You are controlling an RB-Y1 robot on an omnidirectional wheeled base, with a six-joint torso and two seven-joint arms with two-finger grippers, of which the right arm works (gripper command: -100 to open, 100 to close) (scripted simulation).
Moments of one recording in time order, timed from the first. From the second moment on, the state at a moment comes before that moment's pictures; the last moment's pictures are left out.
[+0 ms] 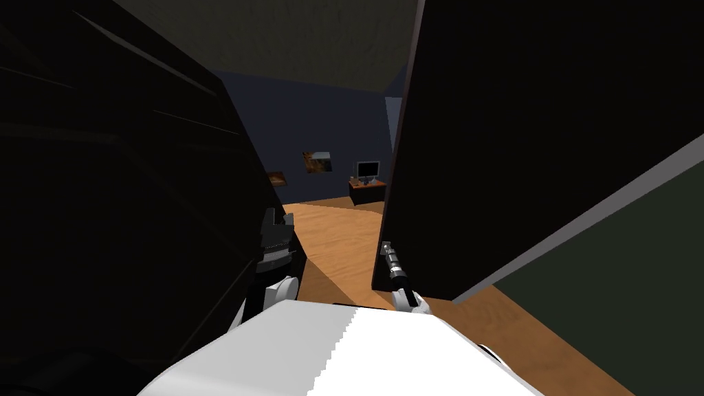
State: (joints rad) arm -0.18 -0.08 0.08 -0.57 -0.12 -0.83 0.01
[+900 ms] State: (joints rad) arm -0.15 -0.09 0.02 -0.61 -0.16 -0.81 0.04
